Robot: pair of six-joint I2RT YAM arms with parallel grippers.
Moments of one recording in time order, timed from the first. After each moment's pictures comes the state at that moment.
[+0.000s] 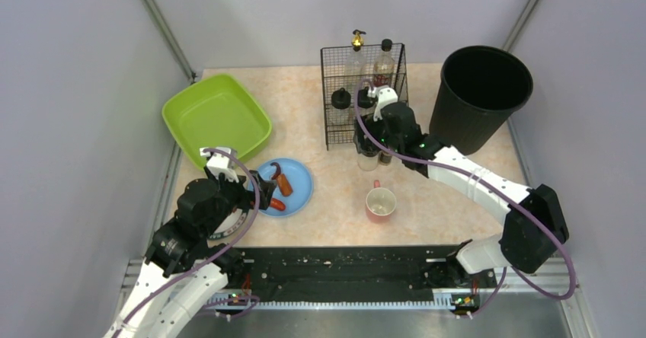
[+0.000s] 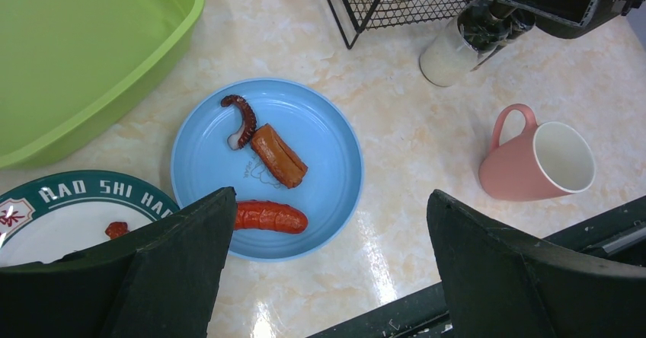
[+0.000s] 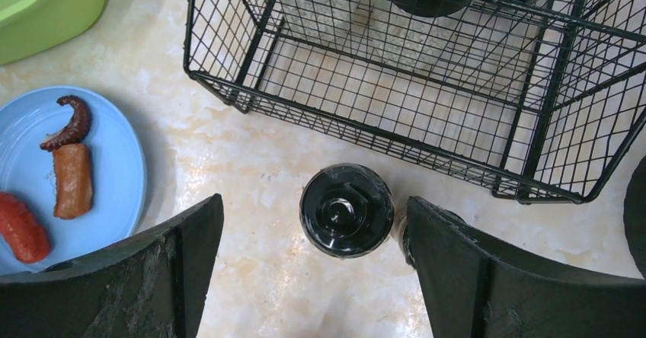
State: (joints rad) left arm -0.52 0.39 0.73 -0.68 -0.10 -0.34; right arm 0.64 1.38 1.04 -0.19 0.14 0.20
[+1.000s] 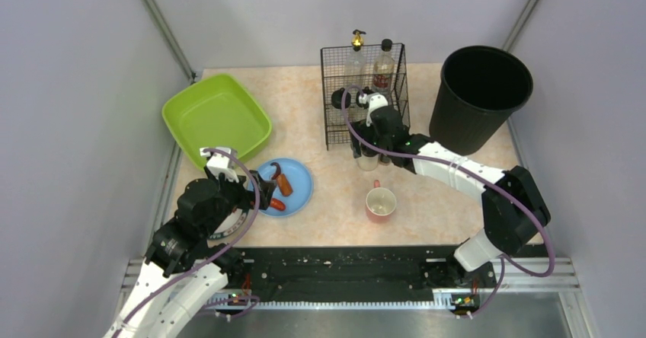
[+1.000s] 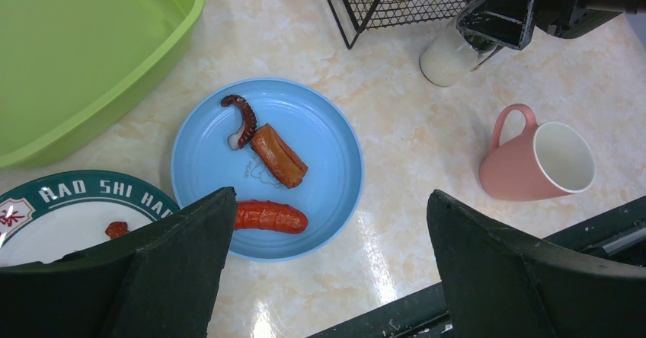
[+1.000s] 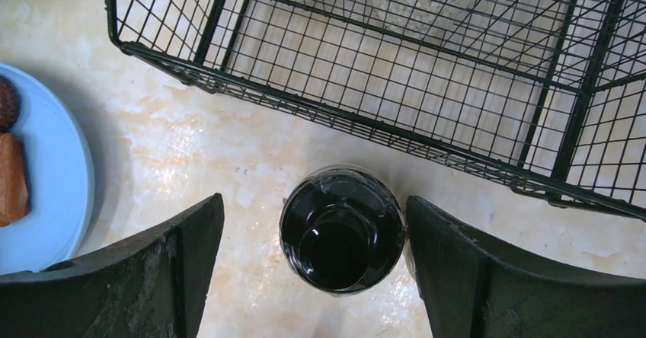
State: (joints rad) left arm -0.52 0.39 0.73 -0.68 -0.10 -0.34; right arm 0.64 1.53 1.04 -0.15 0.16 0.20
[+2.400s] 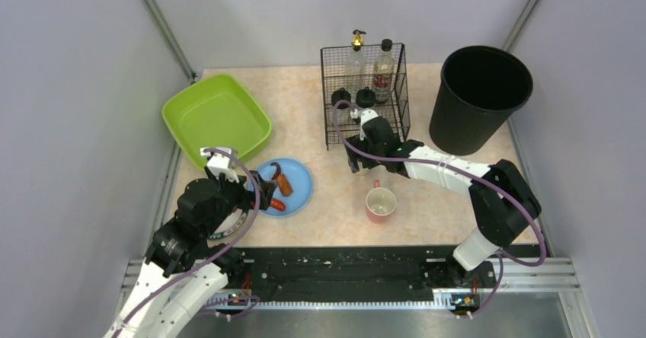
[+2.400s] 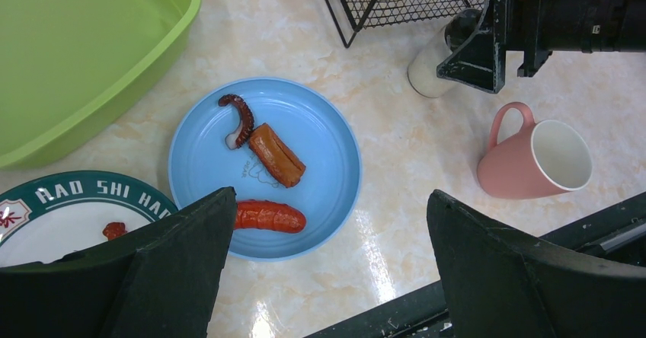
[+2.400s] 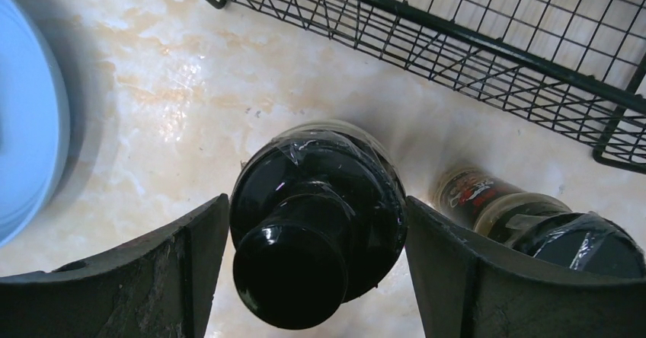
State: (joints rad) left arm -0.52 0.39 0.73 -0.68 -0.09 -0.34; right arm 0.67 1.59 1.00 -0.18 0.10 0.21
